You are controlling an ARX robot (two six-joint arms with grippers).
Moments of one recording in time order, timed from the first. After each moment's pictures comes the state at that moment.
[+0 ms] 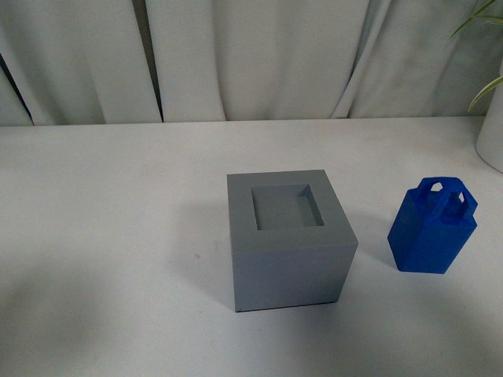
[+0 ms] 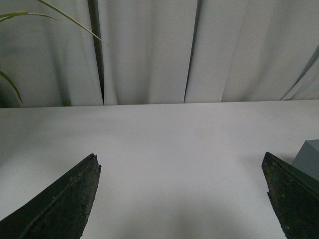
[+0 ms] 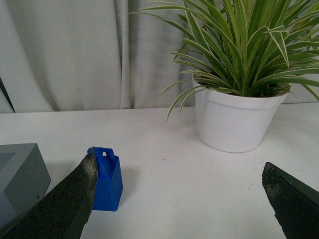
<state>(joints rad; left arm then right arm) 0.00 0.00 0.02 0.00 0.00 0.00 0.00 0.00 0.01 0.00 0.00 -0.01</state>
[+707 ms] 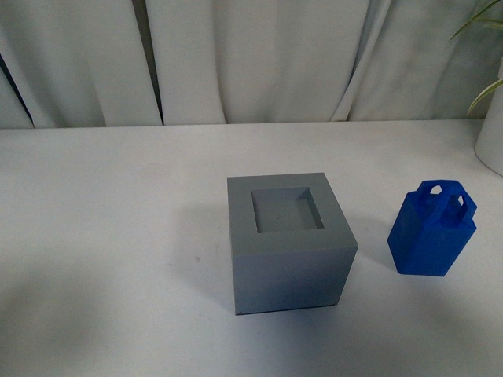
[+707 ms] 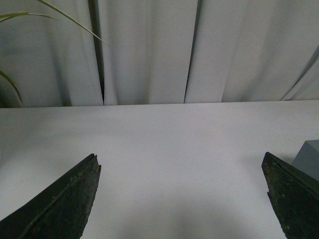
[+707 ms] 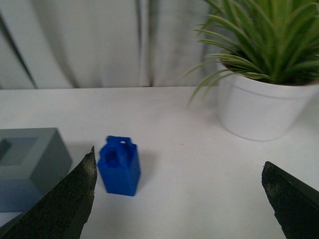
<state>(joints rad) 0.00 0.00 0.02 0.00 0.00 0.00 -0.06 0.36 0.18 0.03 -0.19 -0.02</state>
